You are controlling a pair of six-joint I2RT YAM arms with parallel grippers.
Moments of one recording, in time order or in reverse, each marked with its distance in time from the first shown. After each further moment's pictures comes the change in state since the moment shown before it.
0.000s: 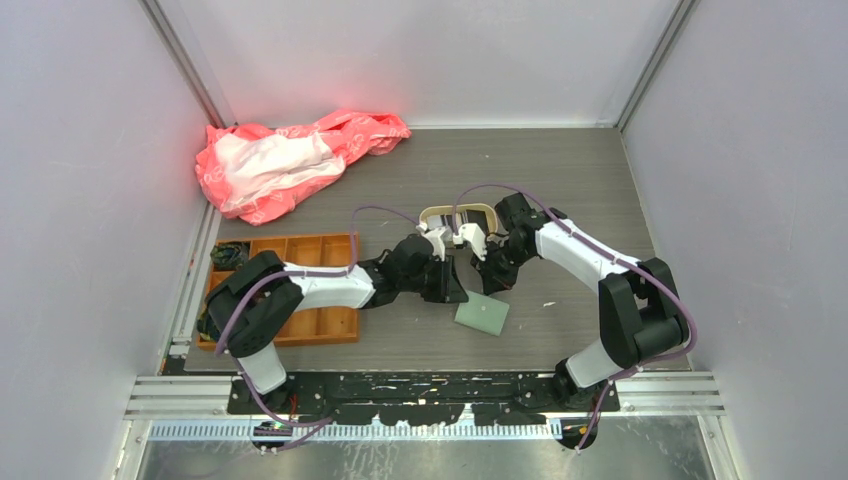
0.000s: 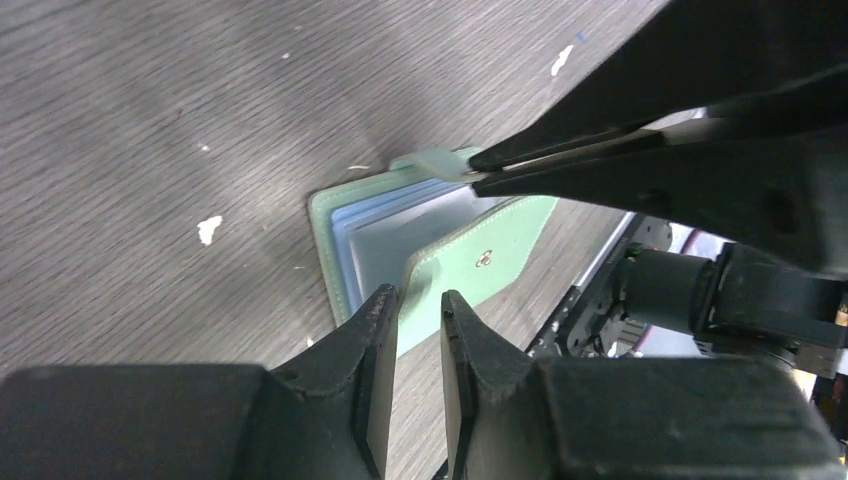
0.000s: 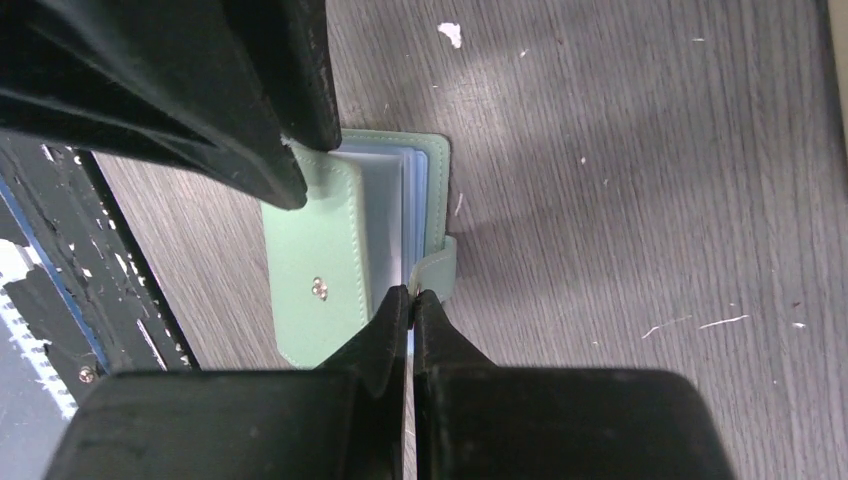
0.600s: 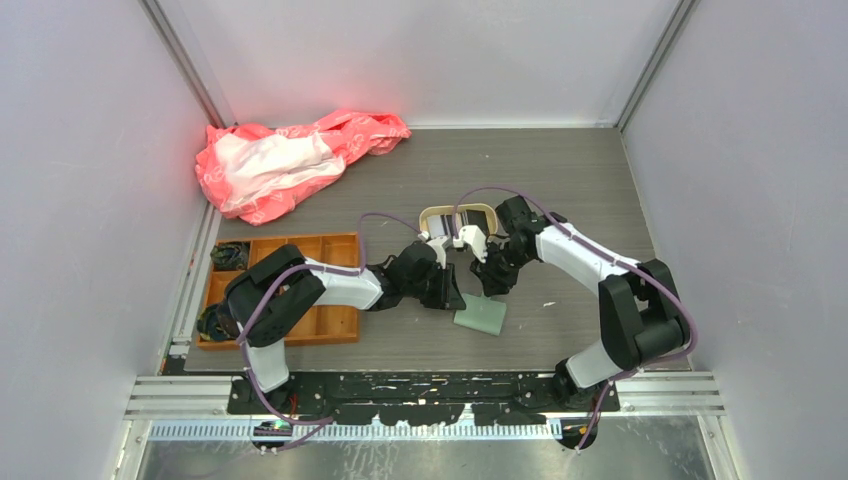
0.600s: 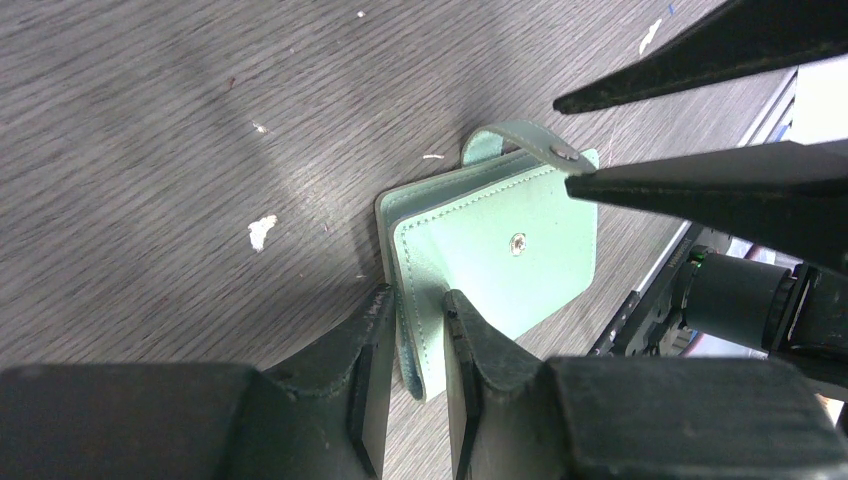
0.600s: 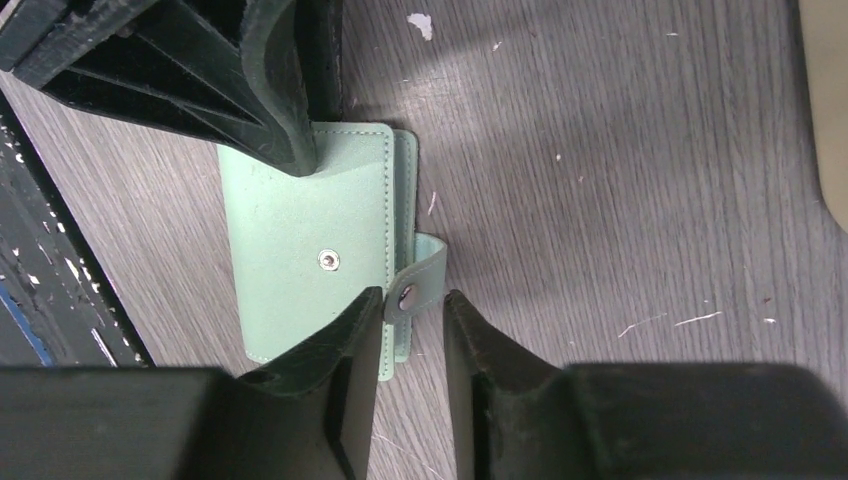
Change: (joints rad) left arm 0.001 0.094 -0.010 0.050 0.002 0.005; right arm 0.000 -0.011 -0.038 0.061 0.032 -0.015
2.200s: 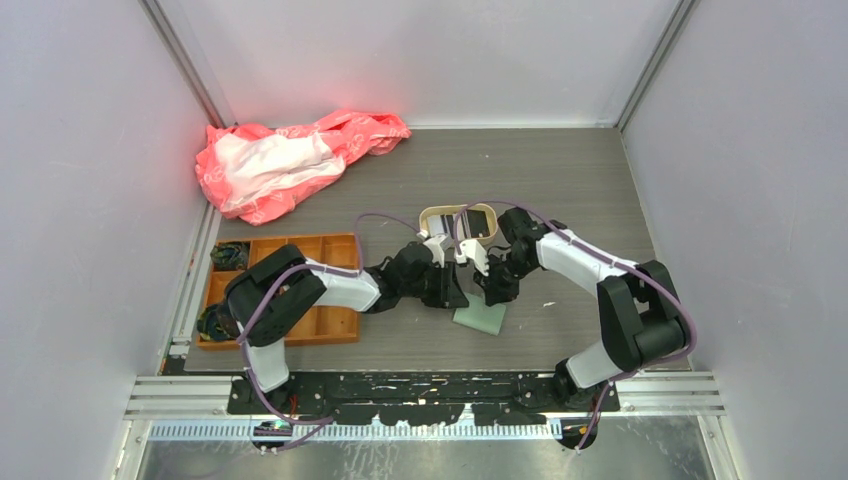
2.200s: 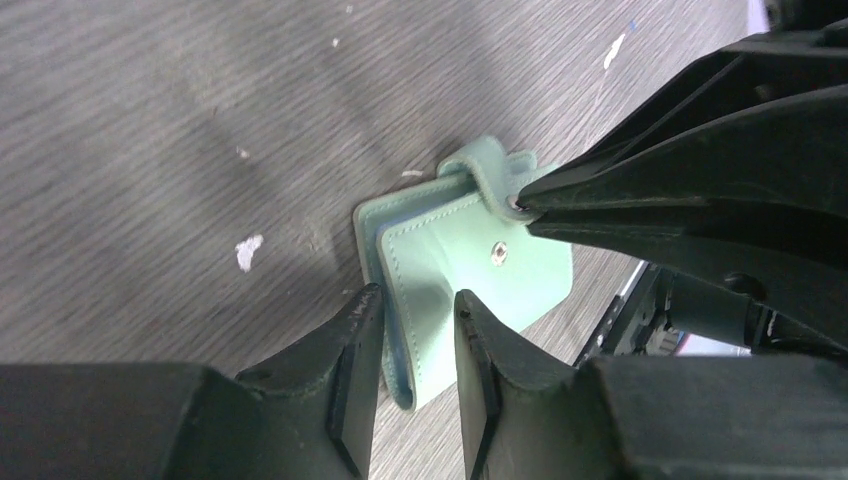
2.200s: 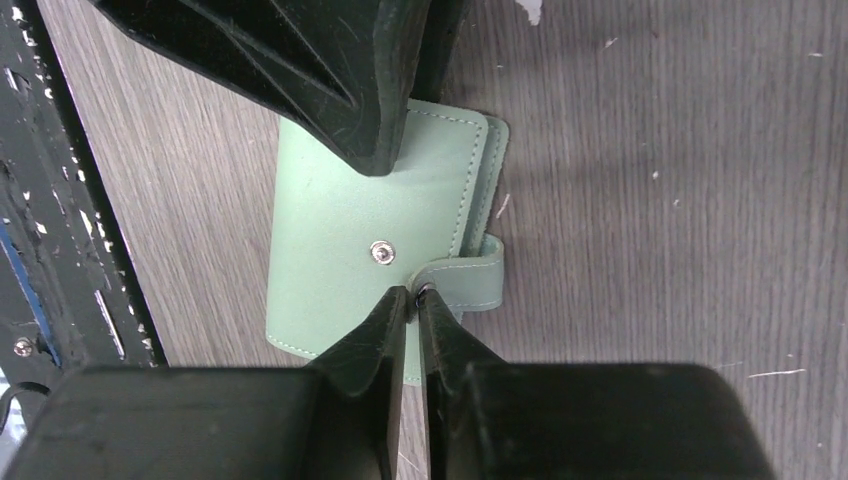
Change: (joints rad) left arm 0.011 0.001 -0.038 0.129 0.017 -0.001; right arm -0.006 -0.002 -0.064 -0.018 -0.079 -0.151
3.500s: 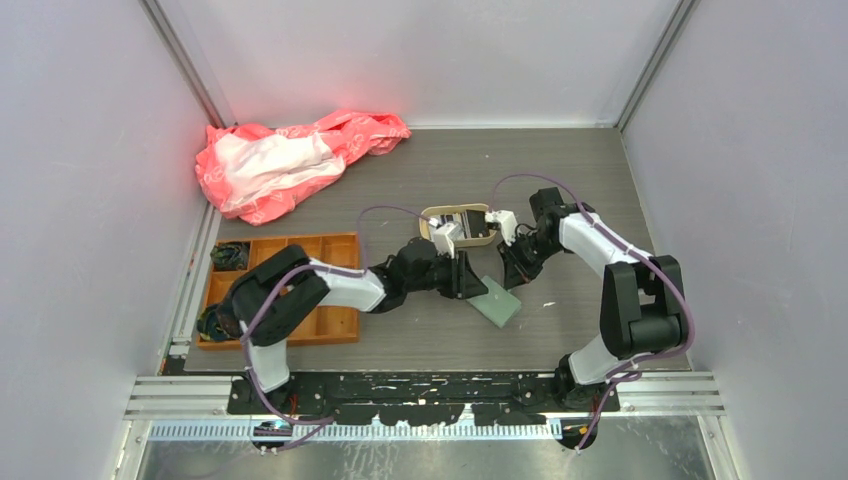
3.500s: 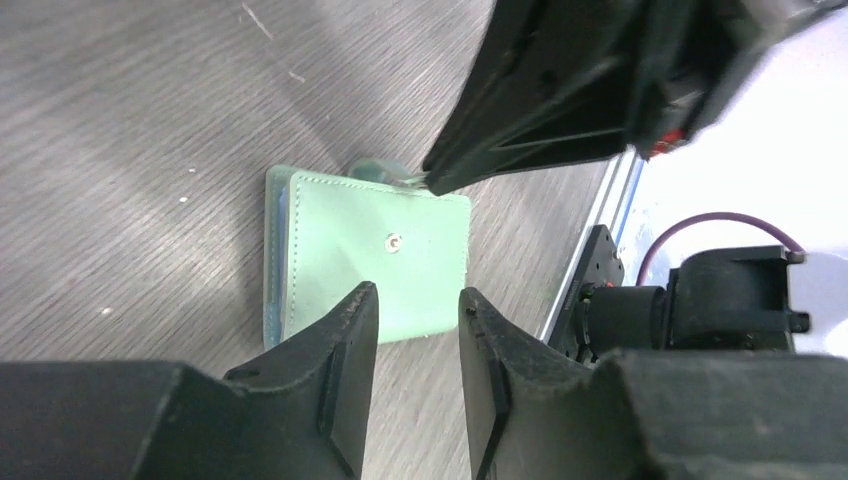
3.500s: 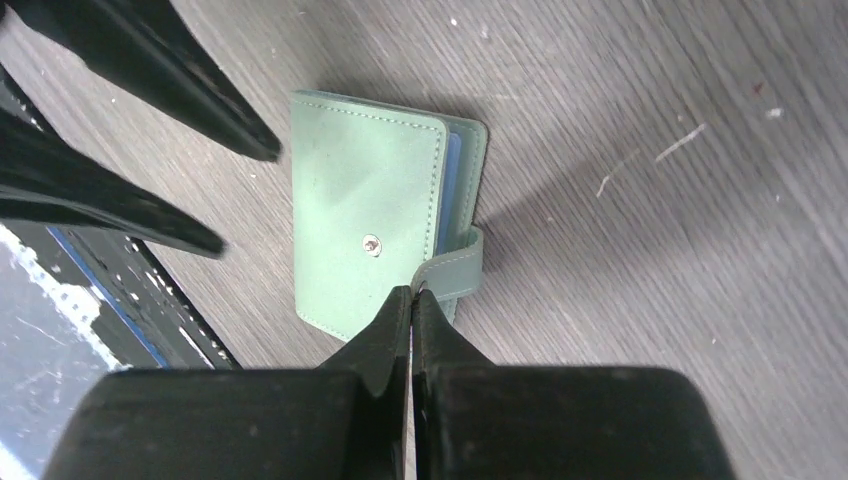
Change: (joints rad) left arm -0.021 0.053 0.065 0.190 0.024 -0.024; right arm -0.225 0.043 0.107 -0.095 0.019 0.306
